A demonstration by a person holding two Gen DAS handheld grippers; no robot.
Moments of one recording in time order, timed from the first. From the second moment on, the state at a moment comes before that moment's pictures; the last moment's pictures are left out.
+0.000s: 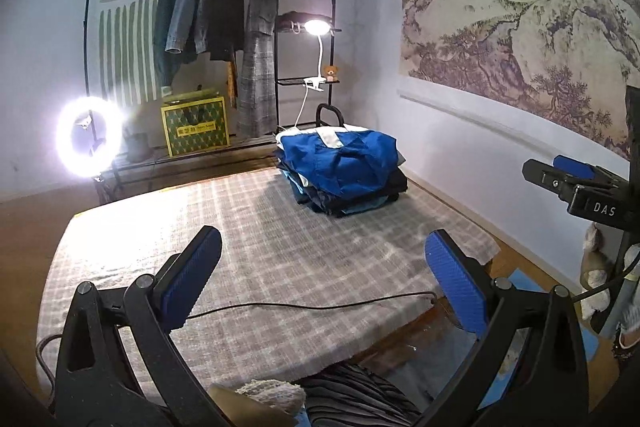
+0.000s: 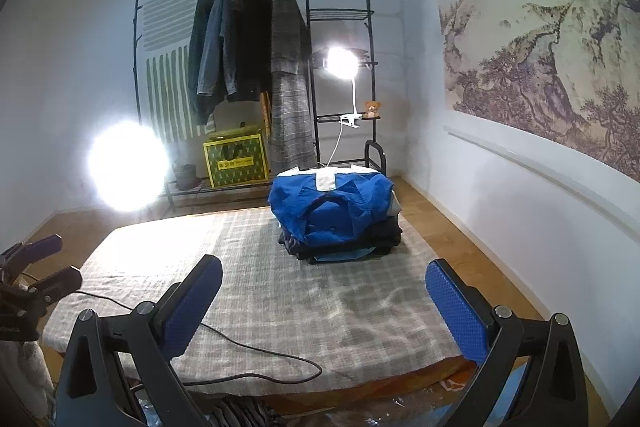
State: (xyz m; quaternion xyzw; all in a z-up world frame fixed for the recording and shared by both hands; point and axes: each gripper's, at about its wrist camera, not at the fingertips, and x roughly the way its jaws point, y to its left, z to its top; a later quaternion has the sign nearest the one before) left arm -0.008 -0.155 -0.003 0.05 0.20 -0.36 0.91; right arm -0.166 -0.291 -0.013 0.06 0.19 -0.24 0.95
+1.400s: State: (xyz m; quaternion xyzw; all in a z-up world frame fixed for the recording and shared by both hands) left arm -0.011 -0.150 -0.004 0.05 0.20 -0.37 0.91; right arm -0.154 -0.294 -0.018 0.04 0.19 -0.24 0.95
